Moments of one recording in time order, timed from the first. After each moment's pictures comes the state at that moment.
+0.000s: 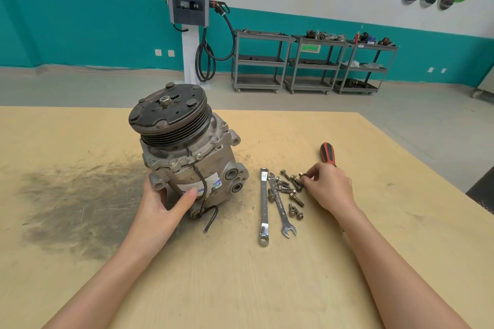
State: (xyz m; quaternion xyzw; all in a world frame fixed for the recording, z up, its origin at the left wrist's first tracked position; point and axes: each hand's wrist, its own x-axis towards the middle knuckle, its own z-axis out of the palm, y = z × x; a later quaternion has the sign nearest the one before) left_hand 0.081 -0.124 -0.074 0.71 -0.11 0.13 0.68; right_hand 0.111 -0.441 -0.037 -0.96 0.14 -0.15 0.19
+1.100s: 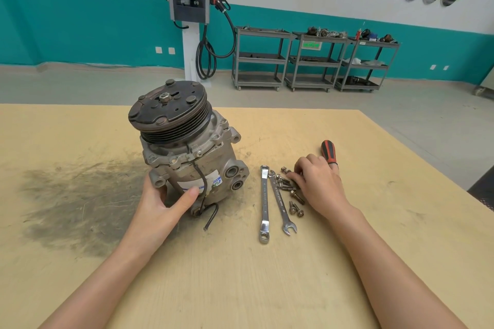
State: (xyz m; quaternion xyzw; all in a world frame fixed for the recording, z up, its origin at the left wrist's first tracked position) left_hand 0.075 -0.122 -0.067 0.71 -0.11 0.11 0.69; right_hand 0.105 -0.426 -0.037 -0.98 -0.01 -0.17 0.08
